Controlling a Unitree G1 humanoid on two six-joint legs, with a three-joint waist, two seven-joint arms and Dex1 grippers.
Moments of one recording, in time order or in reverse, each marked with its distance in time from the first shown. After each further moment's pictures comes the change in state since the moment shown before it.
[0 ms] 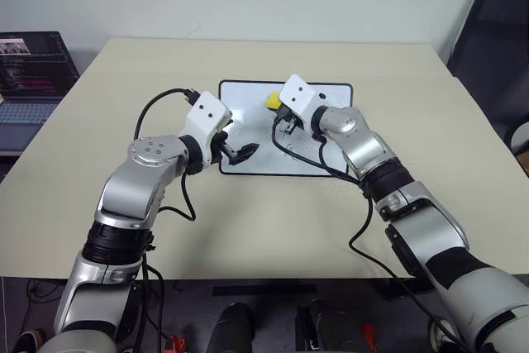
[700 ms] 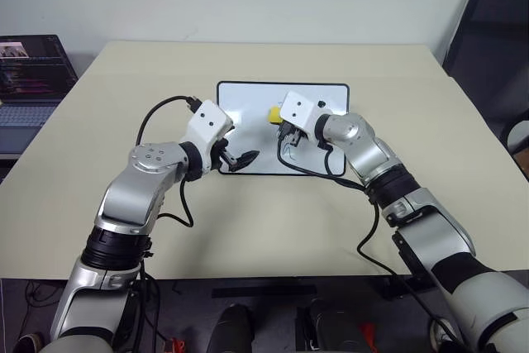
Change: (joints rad) left arm 0.033 0.009 -0.012 0.007 0.004 -0.047 -0.034; right arm 0.044 -0.033 0.035 -0.046 -0.096 -0.030 0.026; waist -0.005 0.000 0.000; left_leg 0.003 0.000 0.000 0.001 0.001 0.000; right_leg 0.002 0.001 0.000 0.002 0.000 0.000
